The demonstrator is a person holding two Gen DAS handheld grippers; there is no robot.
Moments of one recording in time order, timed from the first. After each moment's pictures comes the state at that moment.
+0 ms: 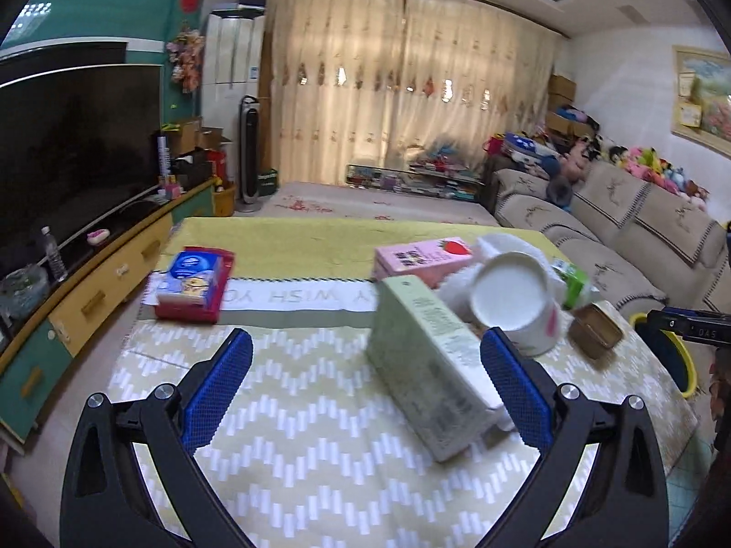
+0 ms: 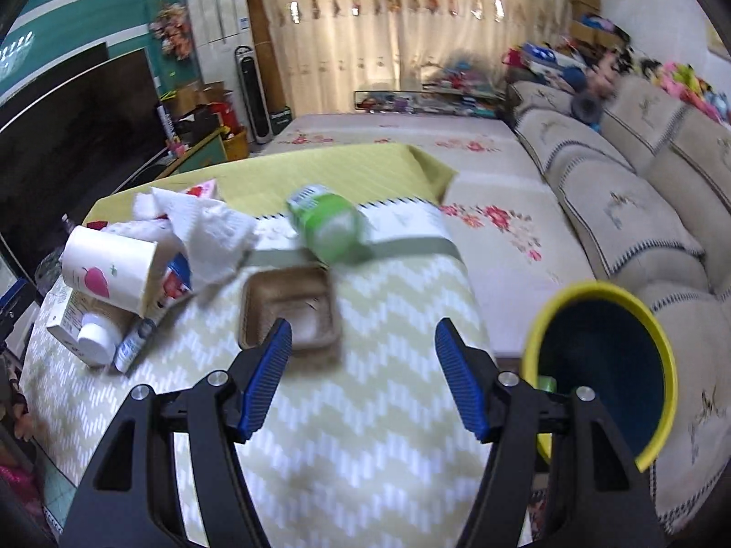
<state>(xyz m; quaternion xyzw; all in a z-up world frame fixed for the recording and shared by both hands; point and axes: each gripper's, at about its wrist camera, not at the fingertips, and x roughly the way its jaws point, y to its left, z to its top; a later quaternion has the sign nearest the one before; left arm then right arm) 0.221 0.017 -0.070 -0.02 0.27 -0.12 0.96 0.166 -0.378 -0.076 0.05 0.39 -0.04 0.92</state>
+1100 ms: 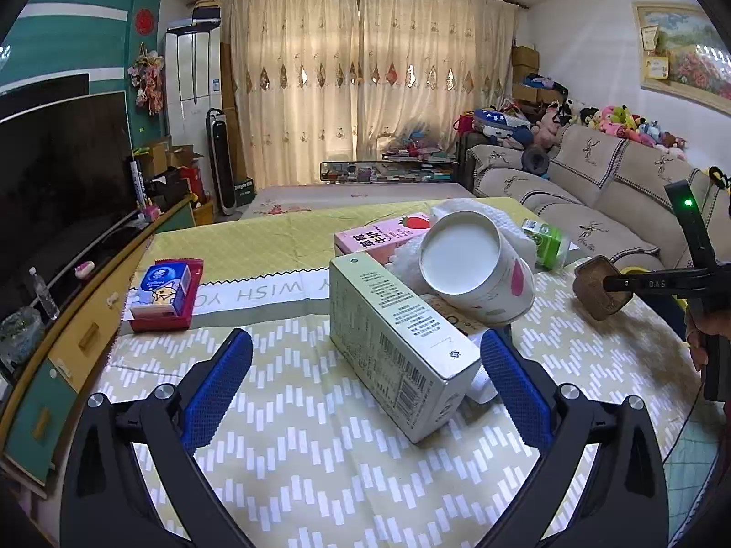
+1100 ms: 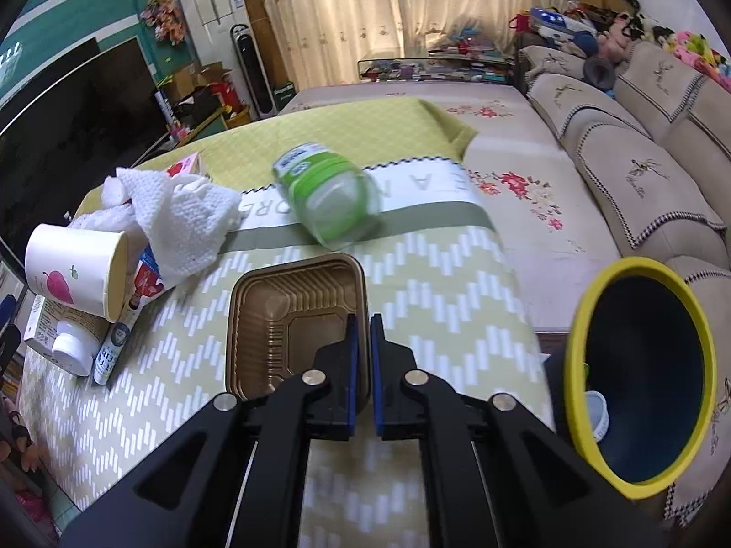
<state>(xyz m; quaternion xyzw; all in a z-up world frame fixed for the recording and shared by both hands) 0.204 -0.032 -0.081 0.05 0.27 -0.17 0.95 0.197 -0.392 -0.114 0.09 0.43 -0.03 0.90</state>
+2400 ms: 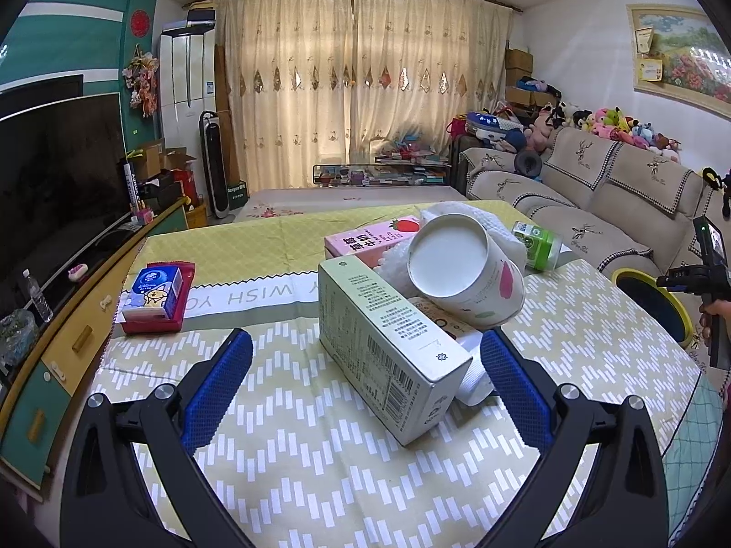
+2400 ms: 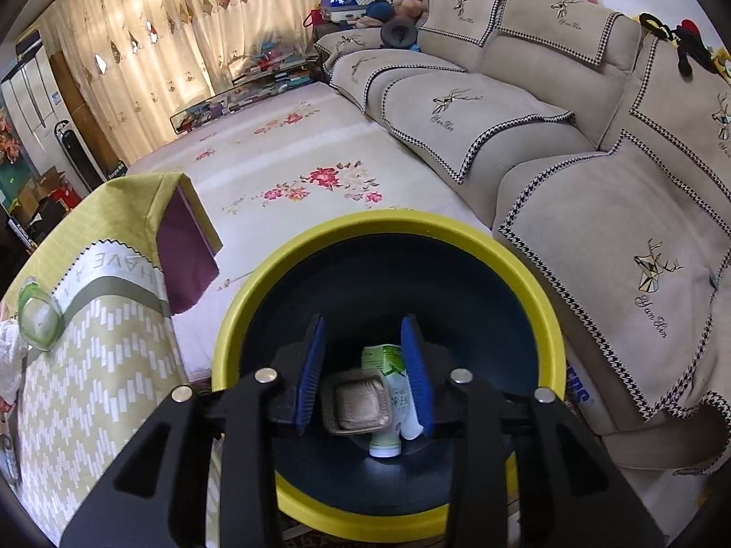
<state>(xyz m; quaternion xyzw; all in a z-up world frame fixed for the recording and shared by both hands) 0.201 -0.036 -0.080 0.04 0.26 -0.18 0.95 0.124 -0.595 -0.139 0.20 0.39 -0.28 0.85</state>
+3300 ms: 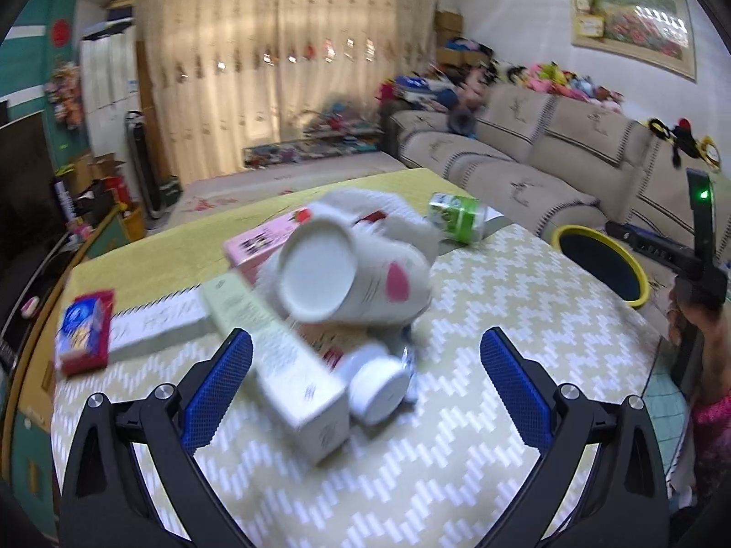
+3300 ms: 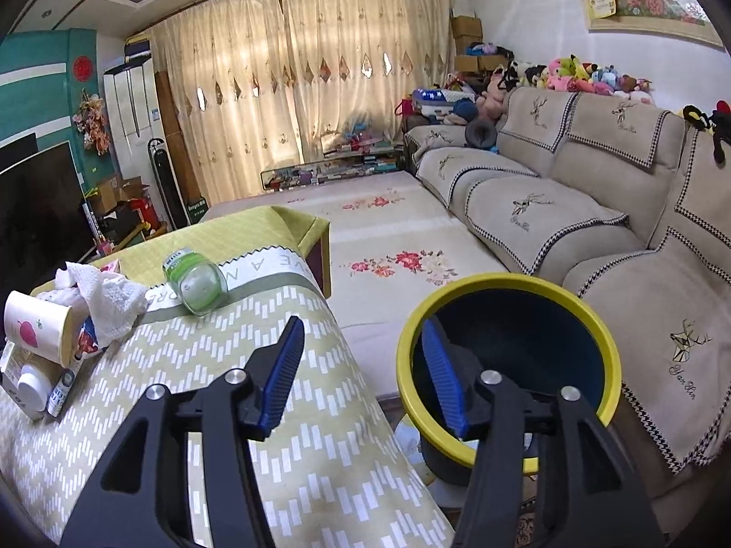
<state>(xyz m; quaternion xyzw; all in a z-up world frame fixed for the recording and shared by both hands) 0.216 -0.097 -0.068 0.10 0.30 -0.29 0.90 0.095 -0.449 -0.096 0.11 0.27 -0.19 0.94</state>
